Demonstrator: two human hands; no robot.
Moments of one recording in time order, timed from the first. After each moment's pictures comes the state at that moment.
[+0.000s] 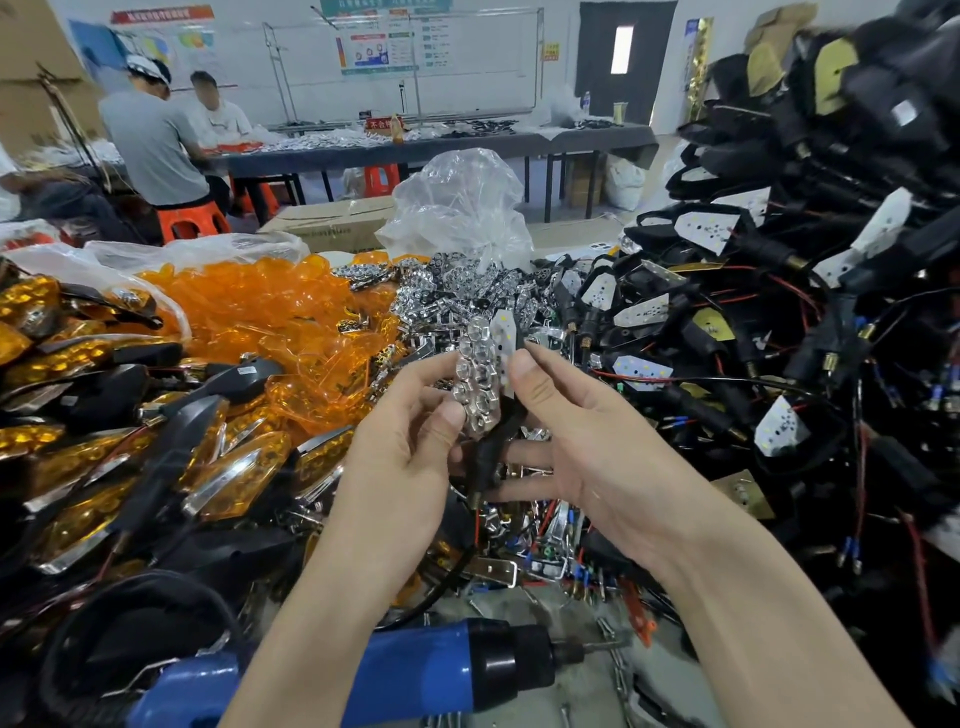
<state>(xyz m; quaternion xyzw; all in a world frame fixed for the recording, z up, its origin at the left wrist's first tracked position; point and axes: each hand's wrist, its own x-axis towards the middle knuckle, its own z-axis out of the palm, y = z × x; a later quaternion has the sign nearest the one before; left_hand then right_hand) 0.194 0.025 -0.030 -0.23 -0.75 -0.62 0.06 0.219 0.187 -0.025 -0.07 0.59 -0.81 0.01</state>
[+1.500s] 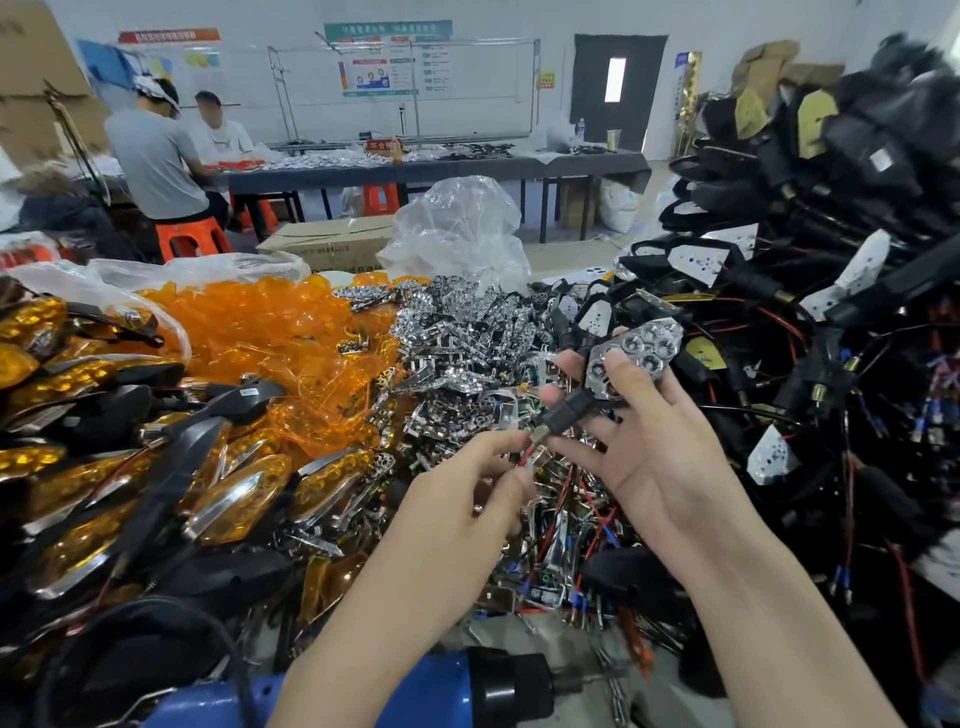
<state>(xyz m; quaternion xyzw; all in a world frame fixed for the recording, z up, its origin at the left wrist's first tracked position) 0.206 0.039 -0.036 -0.27 -0.83 -0.49 -0.01 0.220 0.216 -0.017 0.00 0.48 -0.86 -0.15</state>
